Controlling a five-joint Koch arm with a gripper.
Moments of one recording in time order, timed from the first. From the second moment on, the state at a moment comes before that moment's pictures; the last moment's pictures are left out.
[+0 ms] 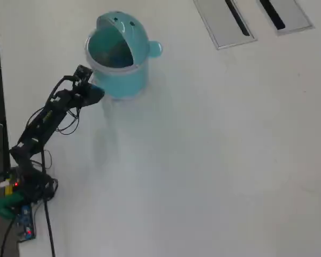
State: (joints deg) arm -42.5 89.2 82.3 45.8 -94.5
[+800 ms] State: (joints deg) arm -47.0 67.4 32.2 46.4 -94.0
